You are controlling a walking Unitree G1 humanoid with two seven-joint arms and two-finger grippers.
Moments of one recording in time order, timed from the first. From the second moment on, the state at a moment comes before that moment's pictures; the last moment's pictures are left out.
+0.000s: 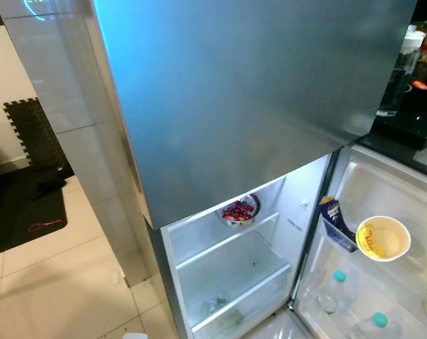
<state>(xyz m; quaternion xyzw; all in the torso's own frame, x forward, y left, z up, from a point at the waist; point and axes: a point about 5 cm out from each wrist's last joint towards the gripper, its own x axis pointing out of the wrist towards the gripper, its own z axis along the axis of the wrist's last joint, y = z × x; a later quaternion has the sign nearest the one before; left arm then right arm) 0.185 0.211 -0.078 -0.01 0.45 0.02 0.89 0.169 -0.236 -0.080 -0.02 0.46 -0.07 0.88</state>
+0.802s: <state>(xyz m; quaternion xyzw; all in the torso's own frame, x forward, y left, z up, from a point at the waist) 0.198 0.206 -0.073 0.00 0.44 -0.01 0.90 0.158 -0.233 -0.086 -0.01 0.47 -0.08 0.88</state>
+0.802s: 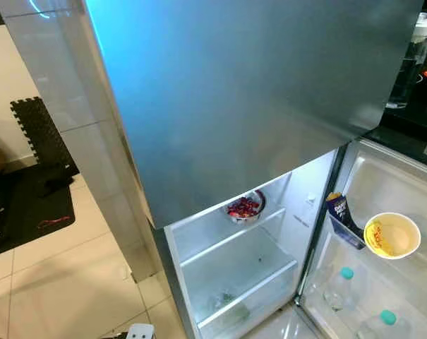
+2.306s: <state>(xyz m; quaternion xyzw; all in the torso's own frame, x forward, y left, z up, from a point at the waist) 0.199 0.207 -0.072 0.01 0.44 0.00 0.90 0.167 -0.241 -0.080 -0.01 0.45 -0.09 0.89</state>
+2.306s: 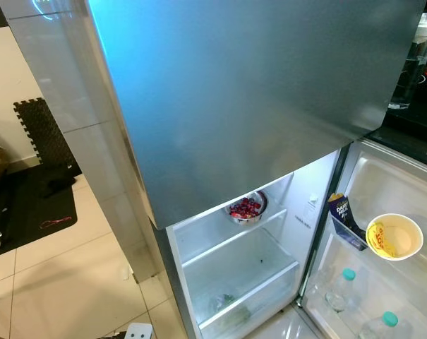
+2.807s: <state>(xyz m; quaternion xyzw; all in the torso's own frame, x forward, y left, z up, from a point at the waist) 0.200 0.206 -0.072 0.02 0.45 -0.01 0.89 0.171 -0.237 -0.078 -0.02 0.43 -0.09 0.90</state>
